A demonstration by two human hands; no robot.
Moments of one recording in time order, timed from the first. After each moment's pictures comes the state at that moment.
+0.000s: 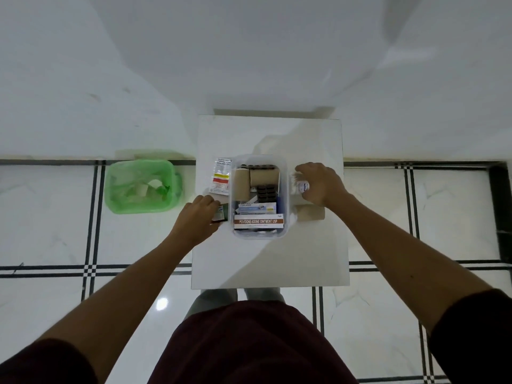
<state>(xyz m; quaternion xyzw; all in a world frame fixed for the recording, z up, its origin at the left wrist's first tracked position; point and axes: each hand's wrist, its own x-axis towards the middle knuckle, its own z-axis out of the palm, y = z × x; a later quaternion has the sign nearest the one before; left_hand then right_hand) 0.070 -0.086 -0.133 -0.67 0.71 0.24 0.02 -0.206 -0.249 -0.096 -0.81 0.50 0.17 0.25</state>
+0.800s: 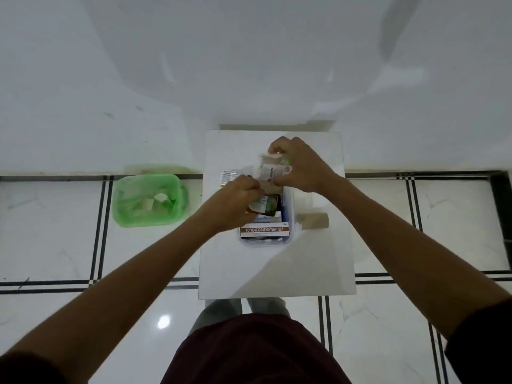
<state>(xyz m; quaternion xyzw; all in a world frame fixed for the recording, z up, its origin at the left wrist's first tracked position) 0.038 -0.147 -0.051 -0.53 0.81 0.23 -0.11 -0.141 -0.266 -0.028 -0.84 0.42 -0.03 0.35</state>
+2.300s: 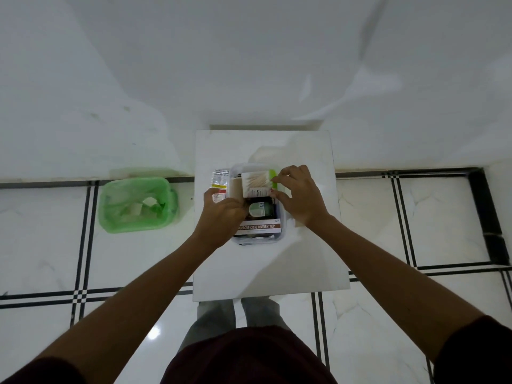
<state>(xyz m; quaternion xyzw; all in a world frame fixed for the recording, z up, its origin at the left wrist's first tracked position) 0.033 -0.111 -0.102 -0.57 0.81 0.04 -0.13 -0.169 -0.203 -0.083 -0.85 0.47 -0.14 0.19</state>
